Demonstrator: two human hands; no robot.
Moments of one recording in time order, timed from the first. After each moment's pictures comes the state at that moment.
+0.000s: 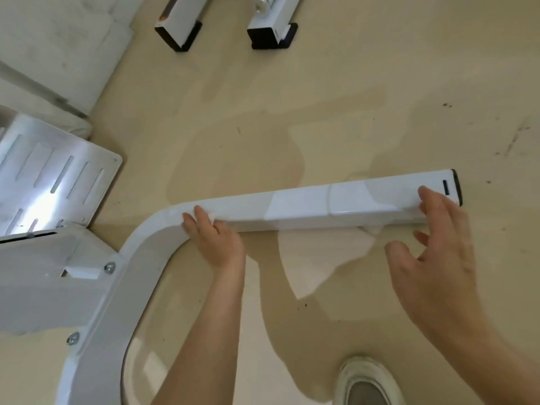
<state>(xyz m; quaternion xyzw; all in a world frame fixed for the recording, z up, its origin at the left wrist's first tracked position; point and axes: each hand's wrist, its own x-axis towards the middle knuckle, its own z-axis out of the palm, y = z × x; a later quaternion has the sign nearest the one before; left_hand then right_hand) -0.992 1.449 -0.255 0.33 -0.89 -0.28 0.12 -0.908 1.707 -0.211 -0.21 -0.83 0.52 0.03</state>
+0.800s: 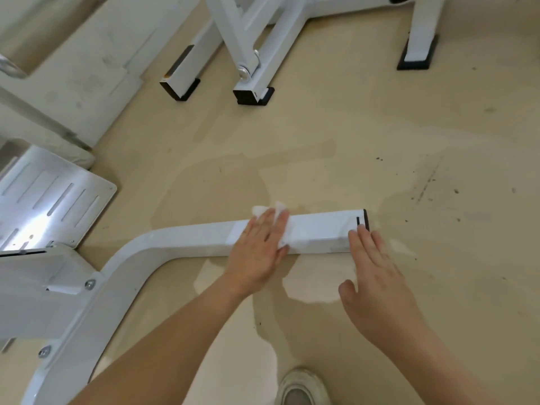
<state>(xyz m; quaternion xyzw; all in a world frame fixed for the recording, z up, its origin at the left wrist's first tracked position) -0.985 1.544 -0.252 -0.24 -0.97 0.03 -0.02 -0.894 1.772 -0.214 -0.03 -0.93 0.36 -0.11</state>
